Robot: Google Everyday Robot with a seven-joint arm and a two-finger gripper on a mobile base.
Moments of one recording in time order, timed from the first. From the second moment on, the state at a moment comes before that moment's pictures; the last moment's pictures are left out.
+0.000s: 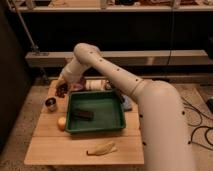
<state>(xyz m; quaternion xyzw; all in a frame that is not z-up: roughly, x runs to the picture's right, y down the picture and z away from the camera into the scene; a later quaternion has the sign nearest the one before) -0.210 -0.028 0.779 -0.04 -0.49 -0.50 0.71</state>
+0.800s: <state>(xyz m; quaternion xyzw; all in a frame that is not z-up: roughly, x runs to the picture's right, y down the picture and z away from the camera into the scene) -0.101 -0.056 0.807 0.00 -0.47 -0.43 0.77</state>
